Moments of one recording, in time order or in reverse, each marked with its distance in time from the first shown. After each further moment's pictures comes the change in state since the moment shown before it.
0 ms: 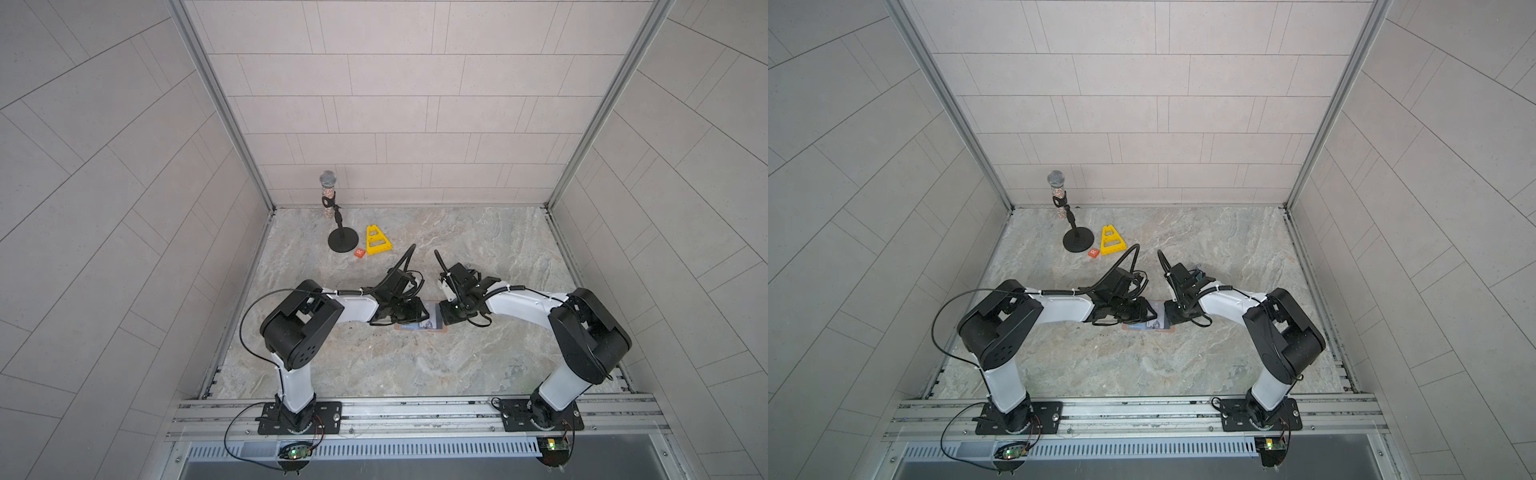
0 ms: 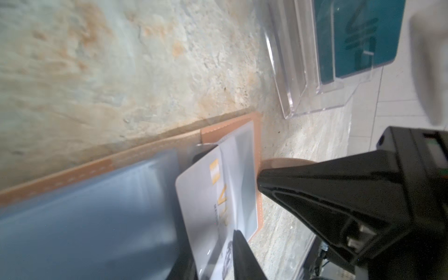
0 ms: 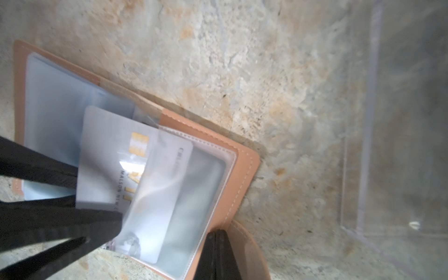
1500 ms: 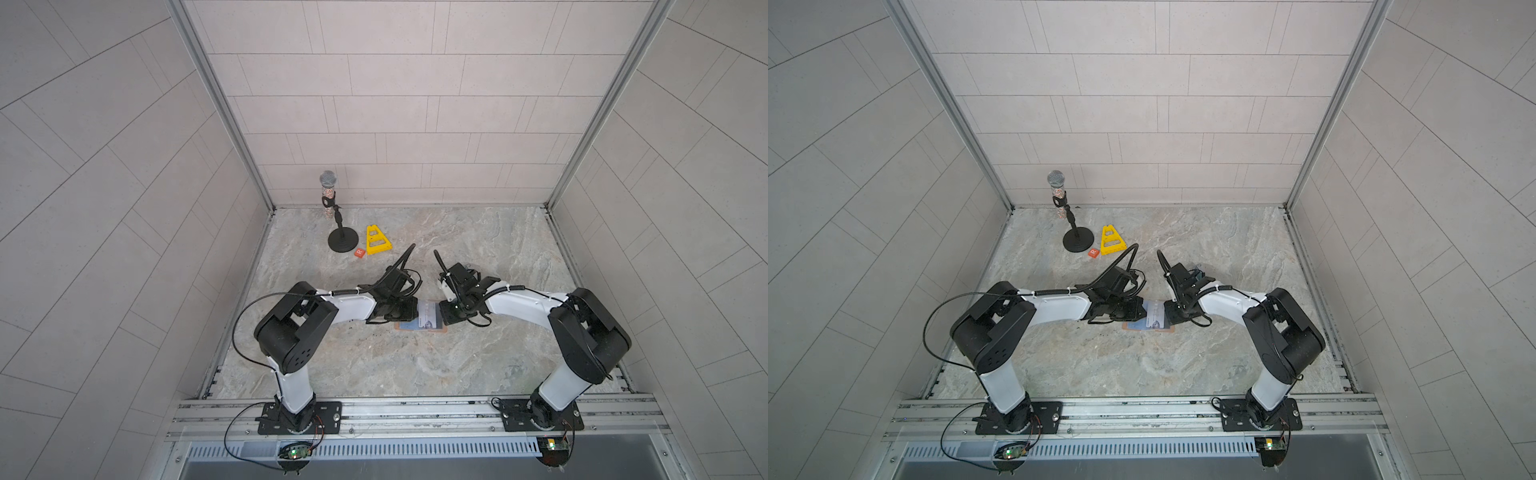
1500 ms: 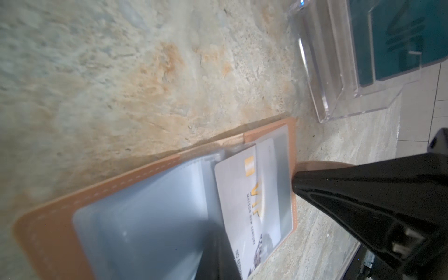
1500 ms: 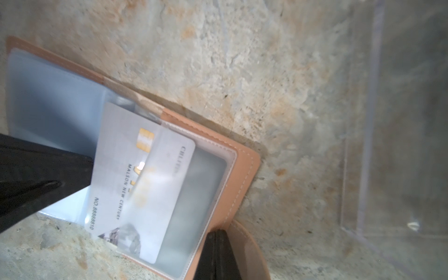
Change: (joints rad) left arm 0.009 -0.019 0.013 -0.085 -0.107 0.077; right arm 0.001 0.000 0.002 -0.002 0.004 -0.008
